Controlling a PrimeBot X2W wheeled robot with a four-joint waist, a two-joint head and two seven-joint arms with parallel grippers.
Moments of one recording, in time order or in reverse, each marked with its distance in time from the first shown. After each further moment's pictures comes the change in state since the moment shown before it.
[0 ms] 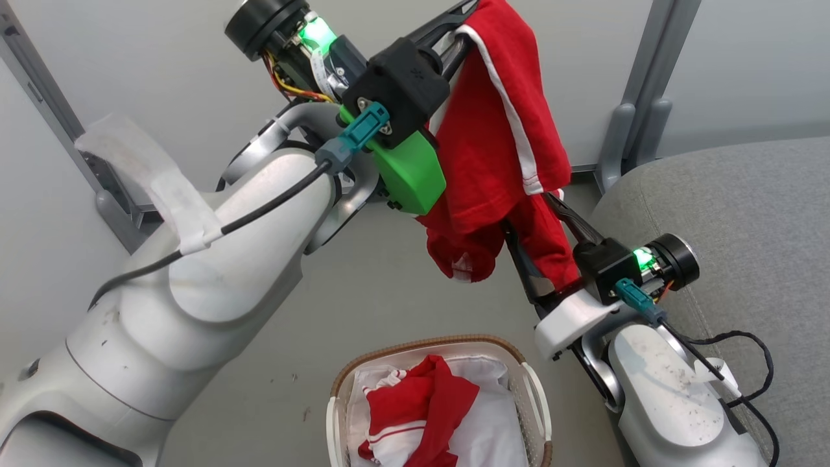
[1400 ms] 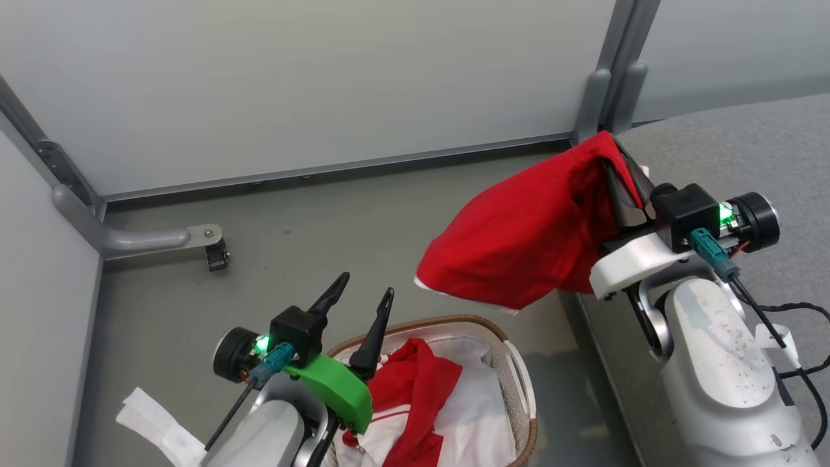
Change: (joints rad) left arm 0.686 -0.079 0.201 0.260 -0.132 0.042 -0.242; right arm -0.065 0.000 -0.216 -0.020 -0.068 0.000 0.000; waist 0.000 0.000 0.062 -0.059
